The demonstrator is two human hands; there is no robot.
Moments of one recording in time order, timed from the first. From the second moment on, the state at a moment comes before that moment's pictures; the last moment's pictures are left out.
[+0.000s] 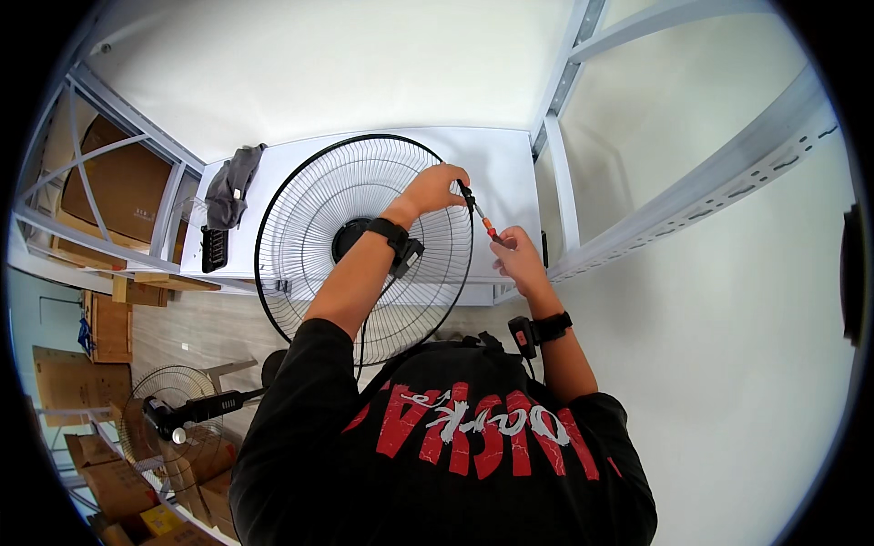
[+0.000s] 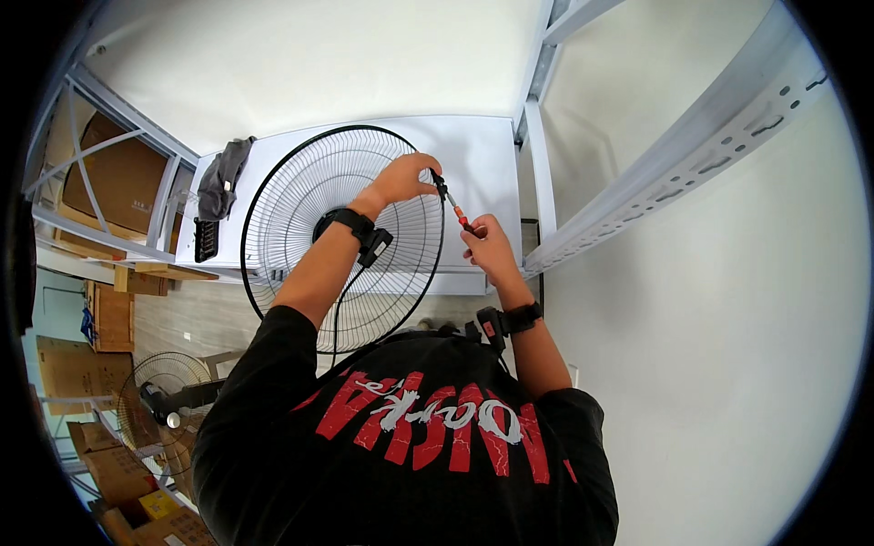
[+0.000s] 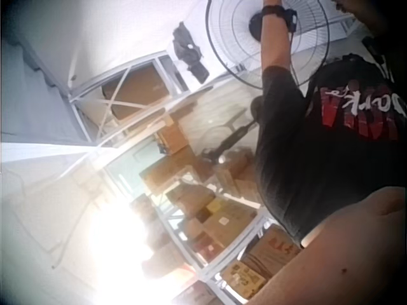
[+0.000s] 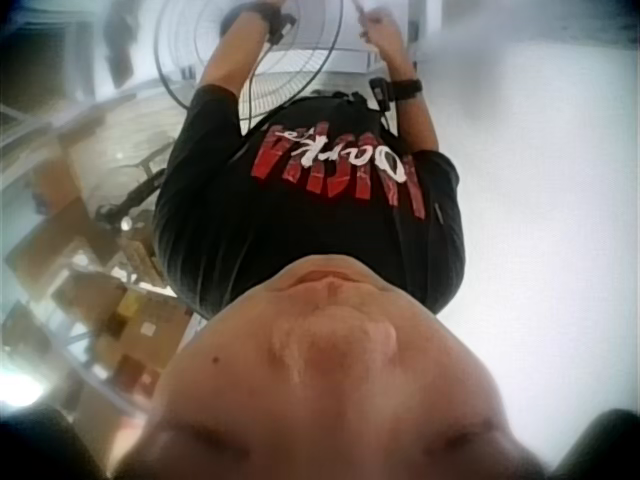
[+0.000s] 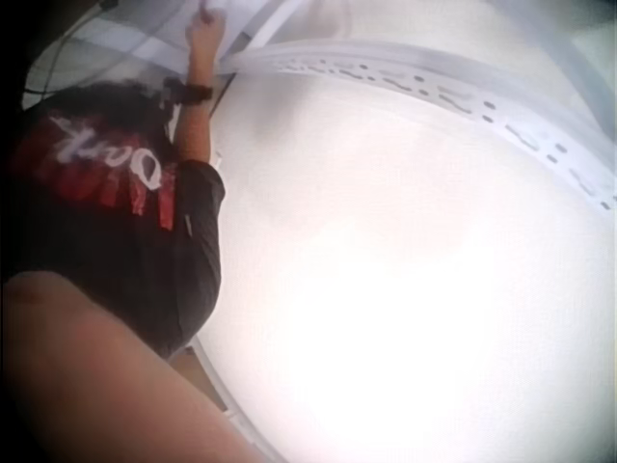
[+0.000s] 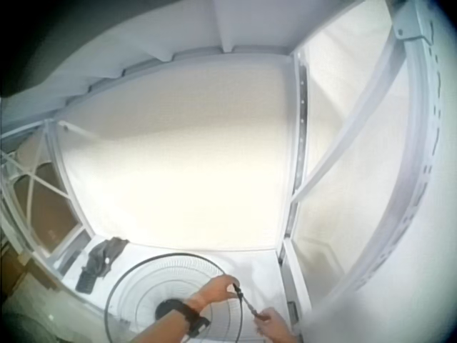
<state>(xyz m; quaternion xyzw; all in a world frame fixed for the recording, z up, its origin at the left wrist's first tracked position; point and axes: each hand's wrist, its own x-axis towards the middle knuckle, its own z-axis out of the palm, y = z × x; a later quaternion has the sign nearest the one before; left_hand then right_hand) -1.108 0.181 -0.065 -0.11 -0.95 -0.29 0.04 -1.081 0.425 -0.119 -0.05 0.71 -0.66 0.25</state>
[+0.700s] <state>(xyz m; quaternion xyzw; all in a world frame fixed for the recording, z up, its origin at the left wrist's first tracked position) -1.111 0.176 -0.082 -0.12 -0.94 -0.30 0.06 -1.095 0.427 -0.117 -0.04 0.71 -0.61 0.34</state>
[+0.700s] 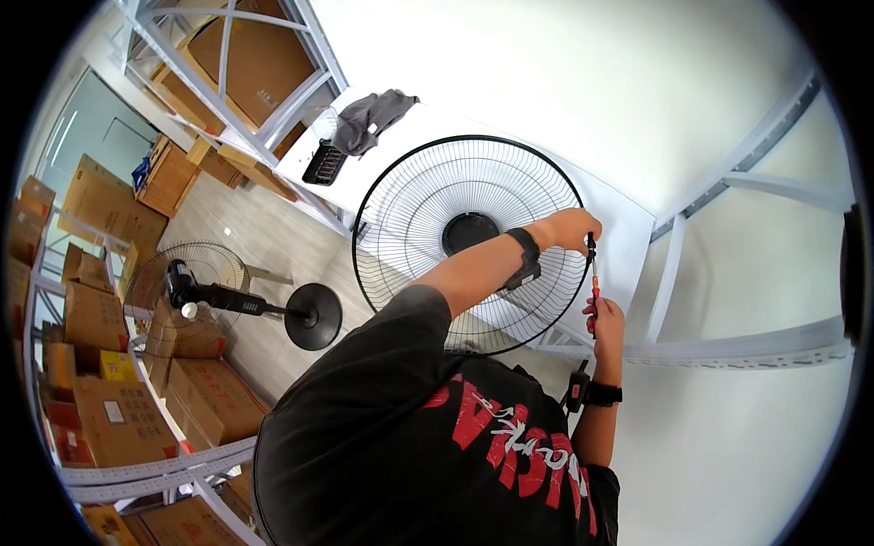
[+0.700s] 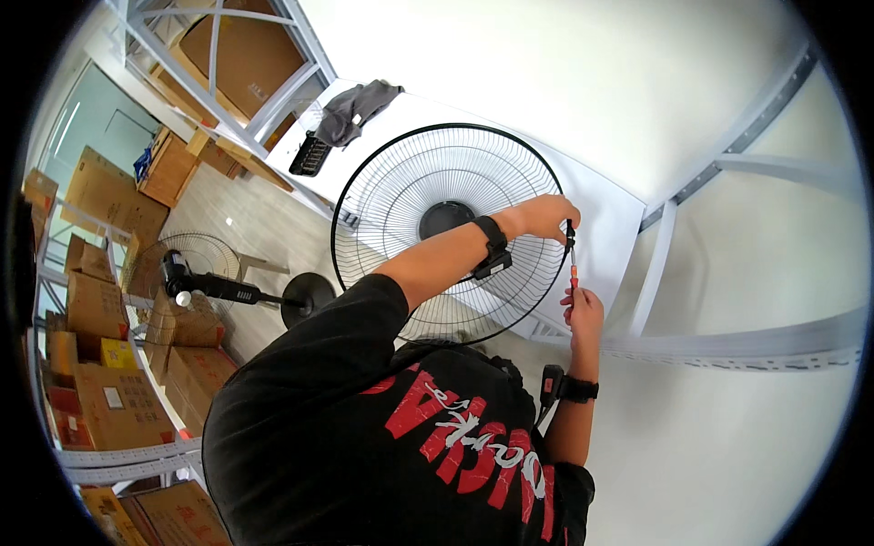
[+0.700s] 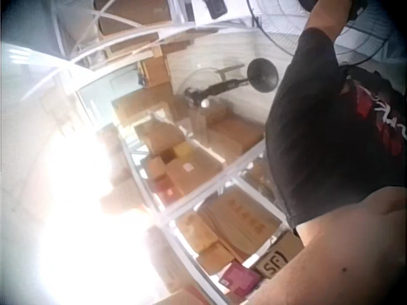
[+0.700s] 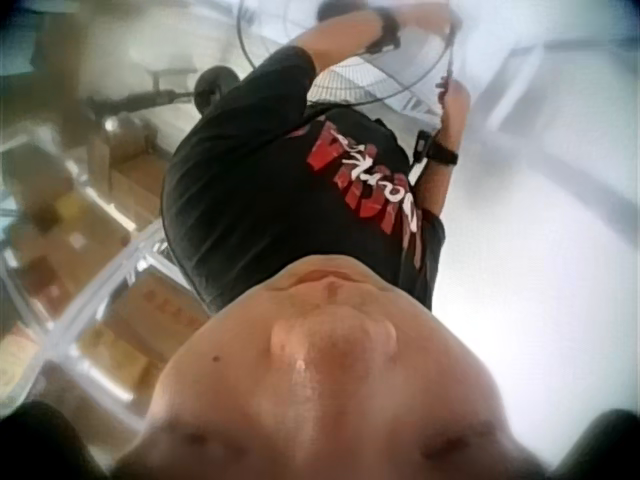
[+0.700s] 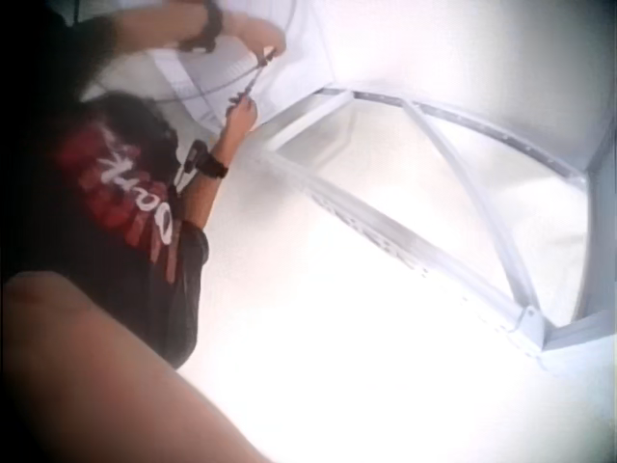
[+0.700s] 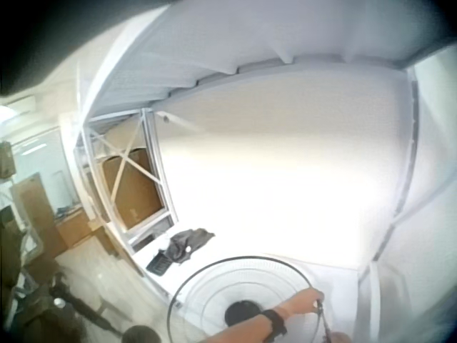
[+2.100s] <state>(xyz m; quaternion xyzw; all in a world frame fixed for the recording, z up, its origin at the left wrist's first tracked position) -1.111 0.173 -0.070 -0.11 -0.95 -0.28 0.03 -1.102 0.423 -0.127 -0.07 0.76 -0.57 0.29</state>
